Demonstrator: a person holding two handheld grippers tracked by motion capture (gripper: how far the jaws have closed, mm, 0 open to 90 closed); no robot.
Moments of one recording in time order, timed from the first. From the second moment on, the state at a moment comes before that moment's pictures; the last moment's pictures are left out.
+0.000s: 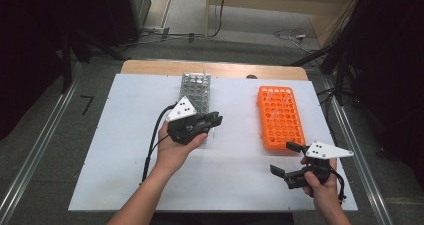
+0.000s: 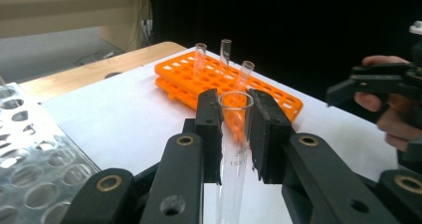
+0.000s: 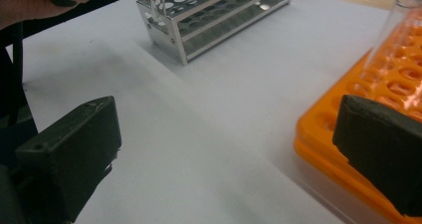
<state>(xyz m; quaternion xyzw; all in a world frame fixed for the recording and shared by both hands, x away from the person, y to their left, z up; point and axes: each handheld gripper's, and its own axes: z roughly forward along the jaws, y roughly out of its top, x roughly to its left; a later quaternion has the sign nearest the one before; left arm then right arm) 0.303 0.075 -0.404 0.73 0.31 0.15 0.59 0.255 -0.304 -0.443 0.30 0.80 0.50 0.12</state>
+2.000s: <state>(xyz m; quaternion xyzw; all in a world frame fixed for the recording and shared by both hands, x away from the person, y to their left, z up) 0.438 0.101 -0.389 0.68 0.41 0.20 0.58 0.260 -0.329 -0.459 0.35 0.79 0.49 0.11</state>
